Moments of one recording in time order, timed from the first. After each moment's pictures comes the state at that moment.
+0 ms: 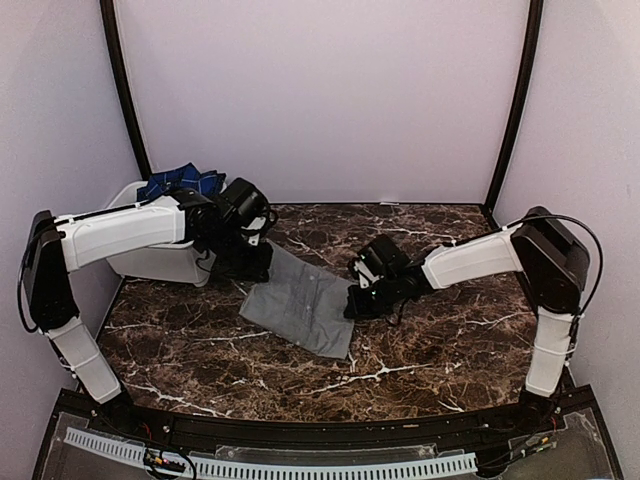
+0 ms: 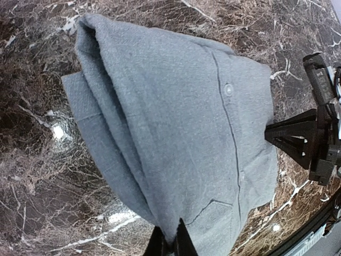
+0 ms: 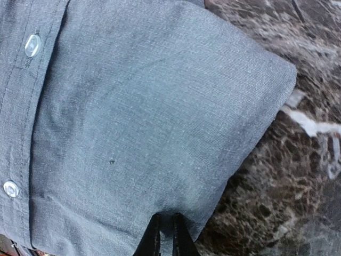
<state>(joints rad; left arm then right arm) -0.71 1.68 1.38 -0.82 0.03 -0.51 0.81 1.90 1.10 -0.19 -0.20 0.58</state>
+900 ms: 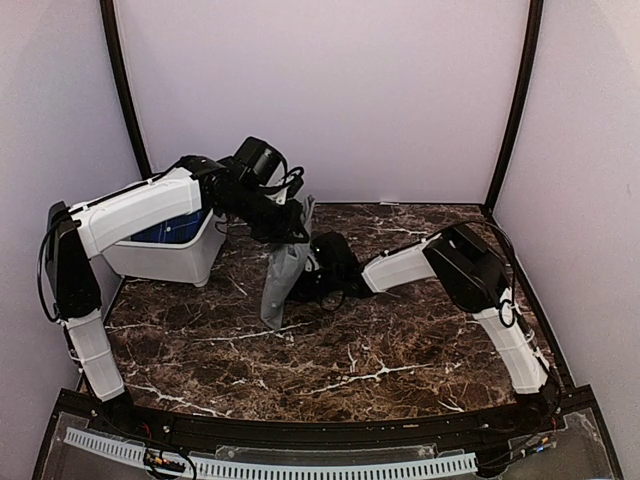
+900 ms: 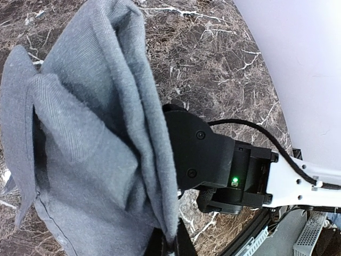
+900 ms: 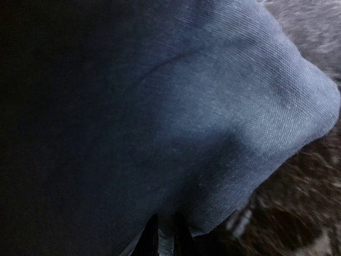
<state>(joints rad) -0.71 1.83 1.73 -0.79 0.27 -0.49 0.84 2.42 1.62 0.22 -0.47 0.86</state>
